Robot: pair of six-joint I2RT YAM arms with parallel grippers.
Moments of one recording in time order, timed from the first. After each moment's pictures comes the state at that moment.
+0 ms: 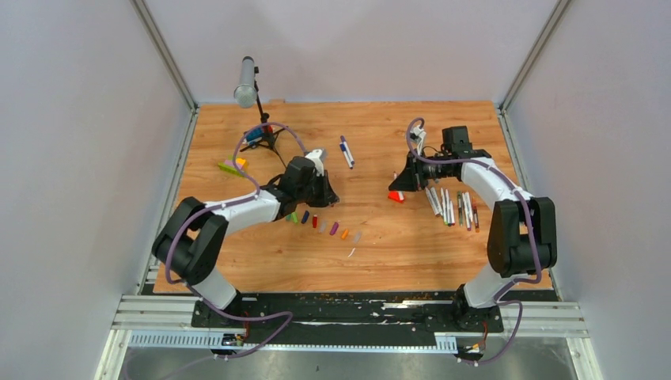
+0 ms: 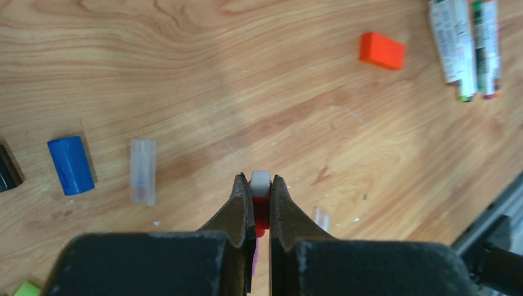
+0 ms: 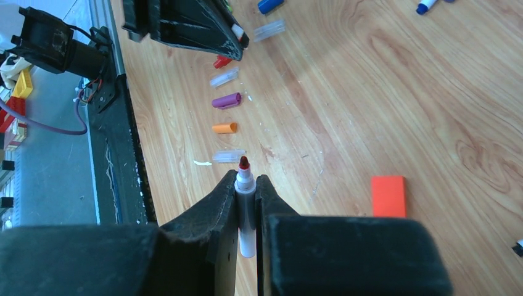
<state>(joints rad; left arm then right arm) -0.59 1.57 0.84 0.12 0.19 -0.56 0.10 1.64 1.14 -0.52 -1.09 -0.39</state>
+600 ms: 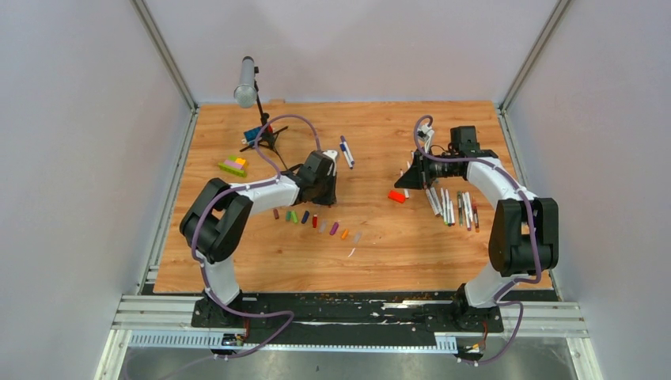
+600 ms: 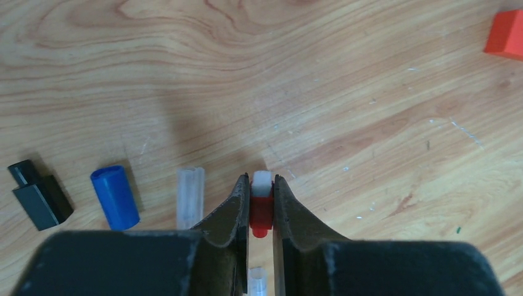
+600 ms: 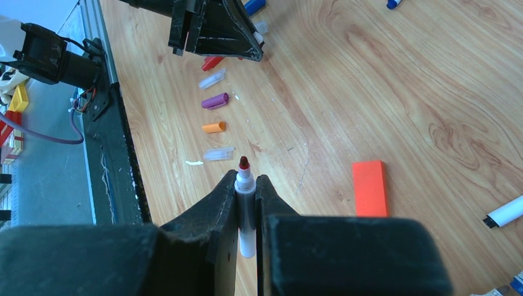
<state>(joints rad) -0.63 1.82 1.08 -0.14 0.04 -0.40 0.04 1.64 1.14 -0.52 -1.09 -0.38</state>
